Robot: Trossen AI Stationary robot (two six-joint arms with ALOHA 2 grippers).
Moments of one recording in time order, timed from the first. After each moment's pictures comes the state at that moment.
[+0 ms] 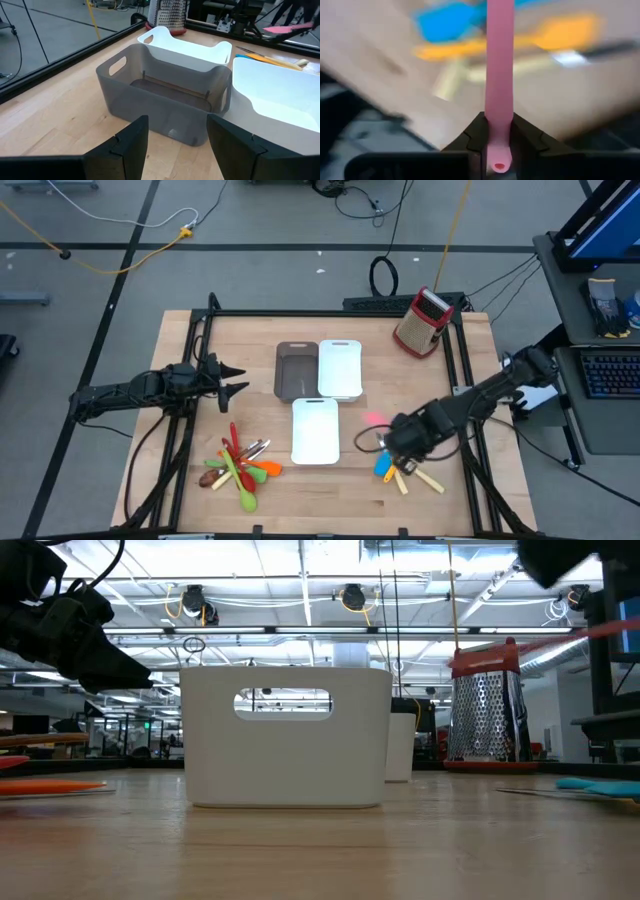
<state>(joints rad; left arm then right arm) 0.13 0.07 0.11 -0.35 -0.17 -0.18 0.47 1.47 1.19 -1.22 -0.24 1.23</state>
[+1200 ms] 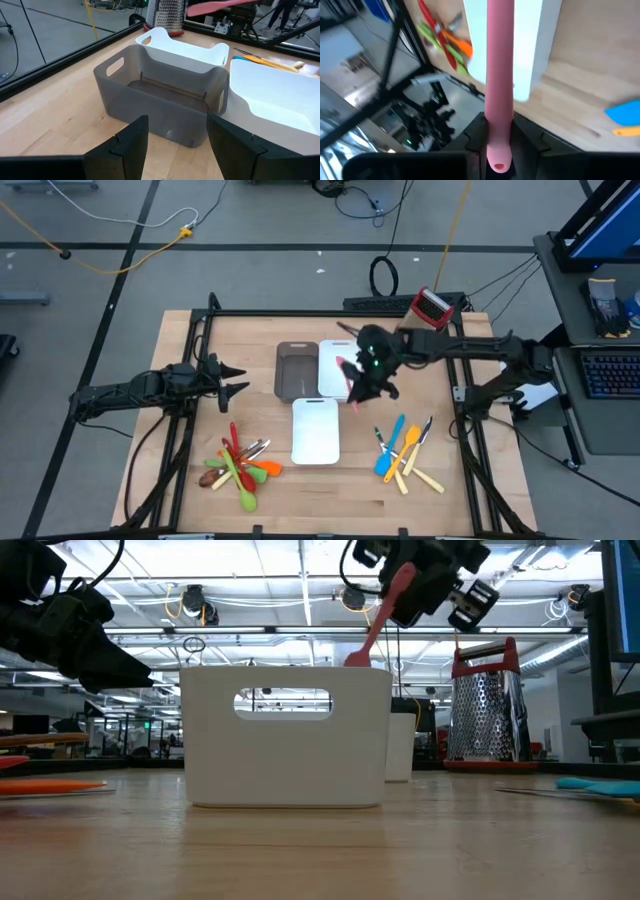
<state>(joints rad) 0.13 0.07 0.11 -0.34 -0.16 -0.19 -0.21 1.47 1.19 -0.57 -0.71 1.54</state>
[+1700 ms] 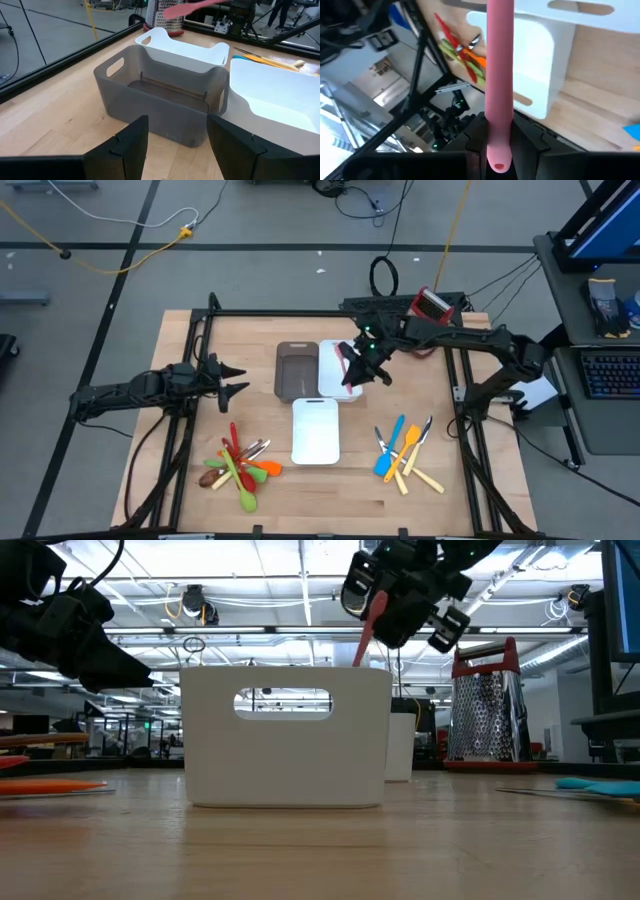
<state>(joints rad) 0.13 0.07 0.11 -0.34 -0.16 -0.18 -0.37 1.55 1.19 -0.49 -0.83 1.52</state>
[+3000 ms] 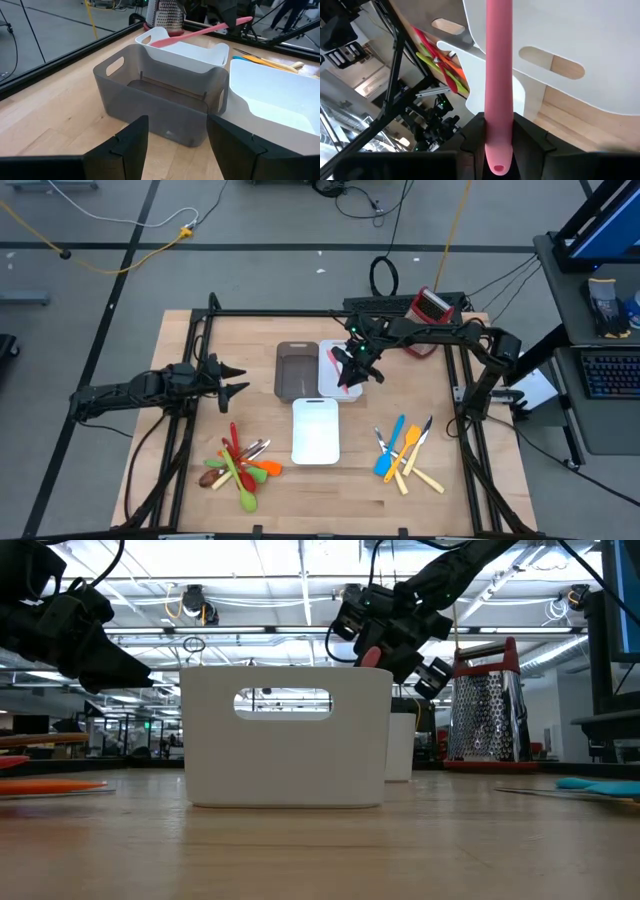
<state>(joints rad) 0.13 0.07 0.11 -0.34 -0.16 -0.19 -0.43 1.74 1.19 -0.46 -0.91 1.33</state>
